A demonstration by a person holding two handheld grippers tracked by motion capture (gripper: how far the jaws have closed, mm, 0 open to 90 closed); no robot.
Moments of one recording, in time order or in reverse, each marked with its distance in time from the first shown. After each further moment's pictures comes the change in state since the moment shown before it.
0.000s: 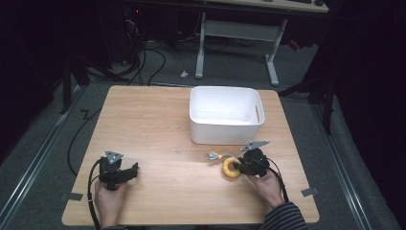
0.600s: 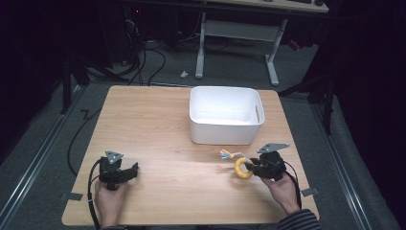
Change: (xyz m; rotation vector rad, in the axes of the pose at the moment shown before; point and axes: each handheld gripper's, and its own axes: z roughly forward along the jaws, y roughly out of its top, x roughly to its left) left arm 0.000 0.000 0.000 -0.001 0.000 0.000; right arm -0.013 -0.019 -0.044 -0.058 -0.019 0.031
